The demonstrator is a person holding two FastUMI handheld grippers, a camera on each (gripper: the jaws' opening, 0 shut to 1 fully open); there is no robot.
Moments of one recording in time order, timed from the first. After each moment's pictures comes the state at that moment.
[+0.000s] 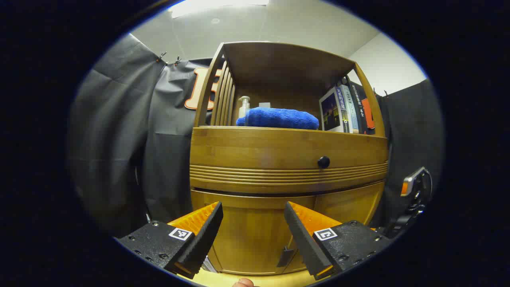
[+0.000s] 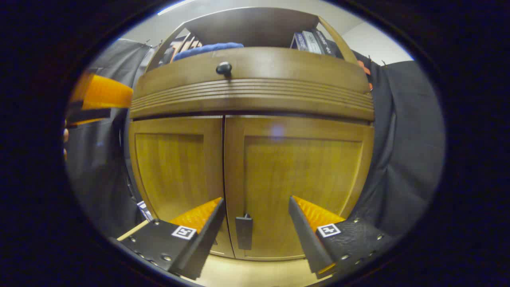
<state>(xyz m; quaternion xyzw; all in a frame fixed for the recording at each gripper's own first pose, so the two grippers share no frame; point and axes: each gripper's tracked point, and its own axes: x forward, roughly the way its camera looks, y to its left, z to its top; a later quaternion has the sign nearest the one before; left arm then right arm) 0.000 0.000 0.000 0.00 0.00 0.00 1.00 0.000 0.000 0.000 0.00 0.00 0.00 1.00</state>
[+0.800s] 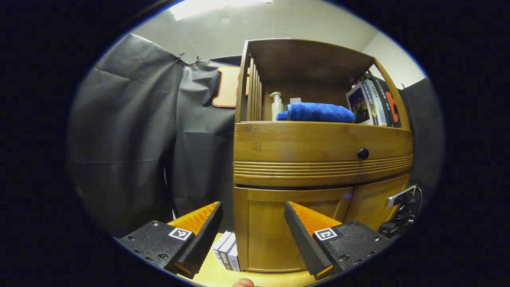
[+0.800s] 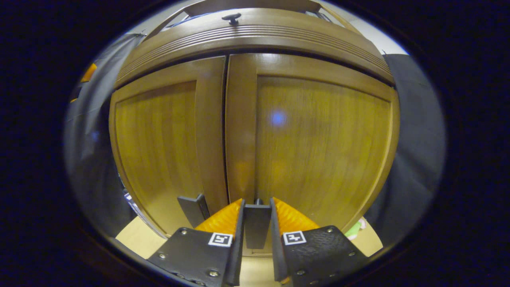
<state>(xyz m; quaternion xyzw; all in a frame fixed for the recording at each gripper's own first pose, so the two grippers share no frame) -0.012 0.073 -0.011 0.01 0.02 0.08 1.00 0.047 0.016 -0.055 0.01 0.05 -0.02 1.00</state>
